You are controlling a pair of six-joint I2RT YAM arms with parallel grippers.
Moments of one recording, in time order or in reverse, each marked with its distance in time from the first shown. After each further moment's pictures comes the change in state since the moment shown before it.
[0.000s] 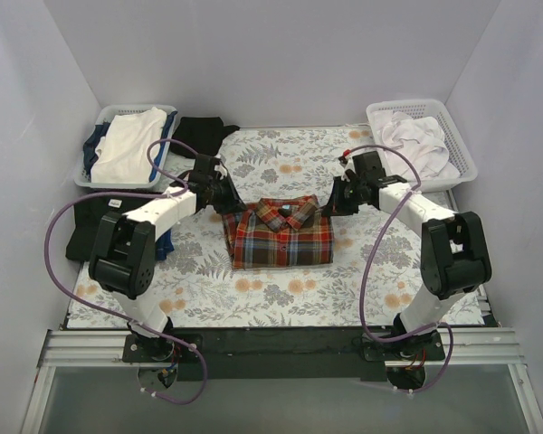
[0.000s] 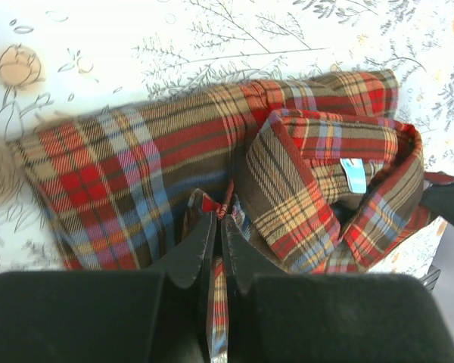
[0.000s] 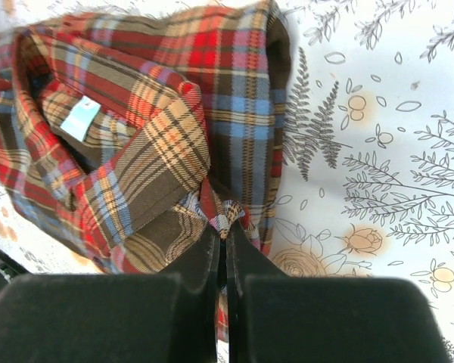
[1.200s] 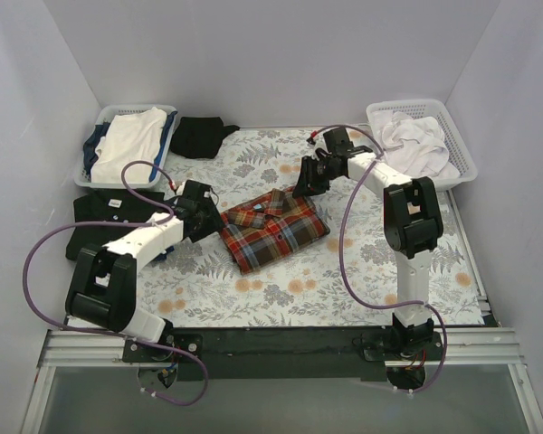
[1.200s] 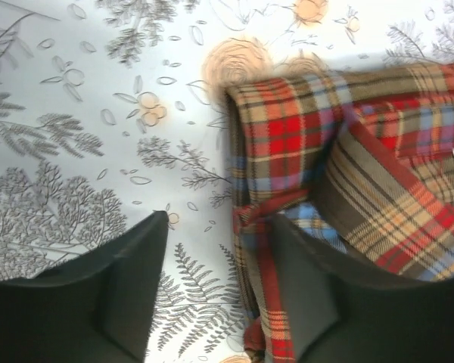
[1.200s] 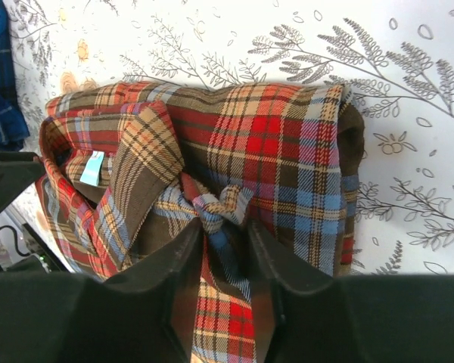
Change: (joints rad) left arm 0.000 -0.272 -0.282 -0.093 -0.431 -0.082; right arm 0.065 0.434 0.529 -0.130 -0.175 -0.034
